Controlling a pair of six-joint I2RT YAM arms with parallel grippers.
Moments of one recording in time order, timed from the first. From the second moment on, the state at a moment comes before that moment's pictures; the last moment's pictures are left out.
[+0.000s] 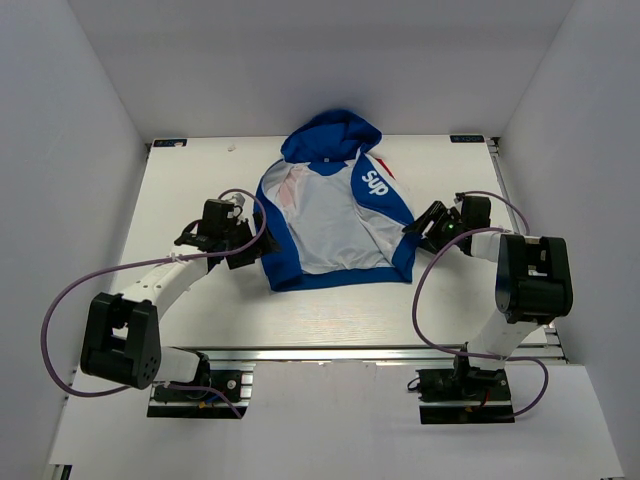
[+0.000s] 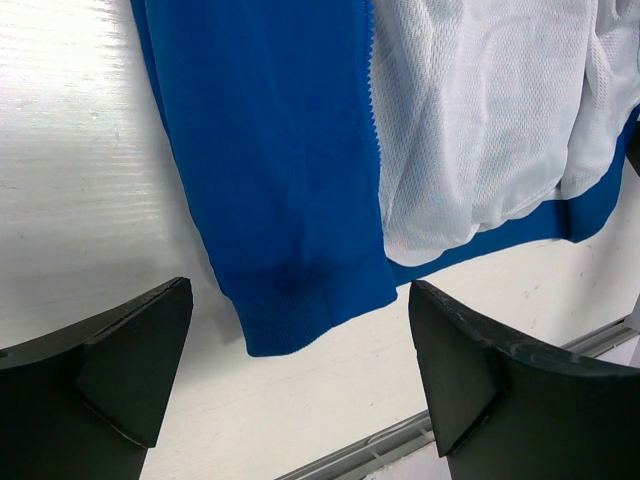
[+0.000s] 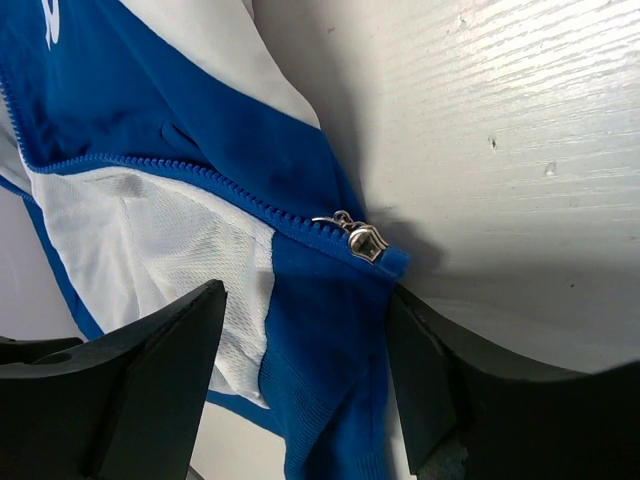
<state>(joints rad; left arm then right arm) -0.26 1.34 0.80 -0.31 0.27 -0.57 -0.04 1.72 0.80 0.10 -0.54 0.65</state>
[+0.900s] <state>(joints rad) -0.26 1.35 0.80 -0.31 0.28 -0.58 -0.04 1.65 0.83 0.05 -0.53 0.55</state>
